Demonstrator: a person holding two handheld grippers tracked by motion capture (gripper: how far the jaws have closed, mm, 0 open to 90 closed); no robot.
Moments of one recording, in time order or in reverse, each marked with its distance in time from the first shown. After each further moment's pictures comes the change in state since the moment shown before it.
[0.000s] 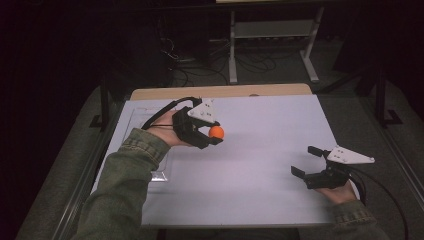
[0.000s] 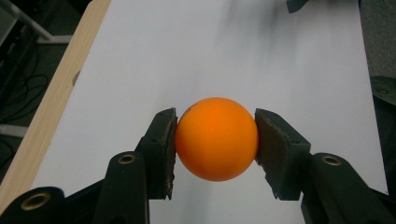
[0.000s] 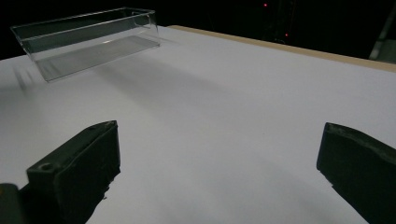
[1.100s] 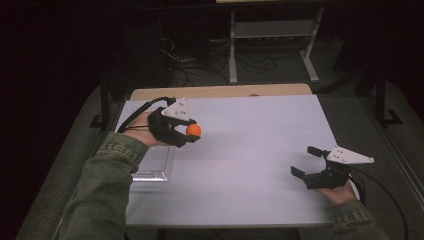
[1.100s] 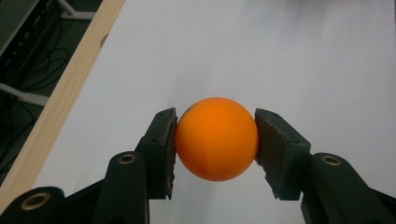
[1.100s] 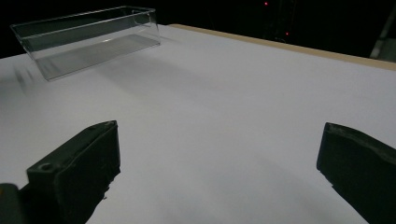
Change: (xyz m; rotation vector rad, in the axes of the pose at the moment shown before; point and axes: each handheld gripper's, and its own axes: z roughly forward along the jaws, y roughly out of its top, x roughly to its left) left arm 0.008 -0.042 -0.032 0.049 0.078 -0.074; right arm 0.001 0.000 0.001 0.007 0.001 0.000
